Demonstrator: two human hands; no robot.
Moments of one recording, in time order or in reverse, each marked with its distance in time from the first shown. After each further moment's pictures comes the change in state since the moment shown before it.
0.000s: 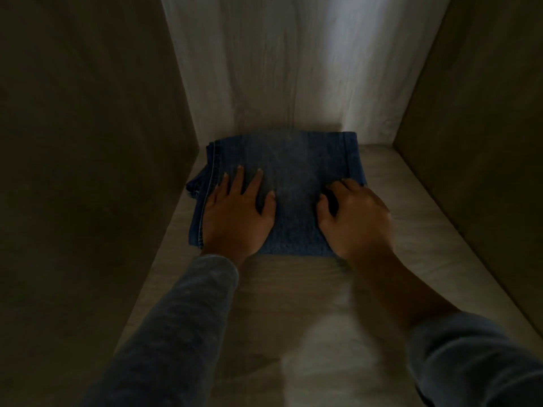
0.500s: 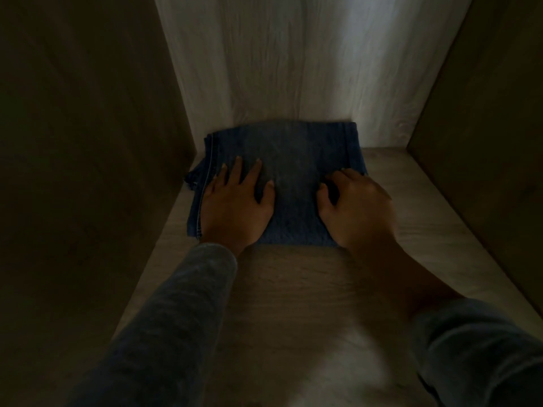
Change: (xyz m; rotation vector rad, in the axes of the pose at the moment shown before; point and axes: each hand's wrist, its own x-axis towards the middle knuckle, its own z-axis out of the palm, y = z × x) left_hand 0.047 -0.010 0.010 -0.001 0.018 -0.009; right_hand 0.042 0.004 0.030 0.046 -0.007 -0.014
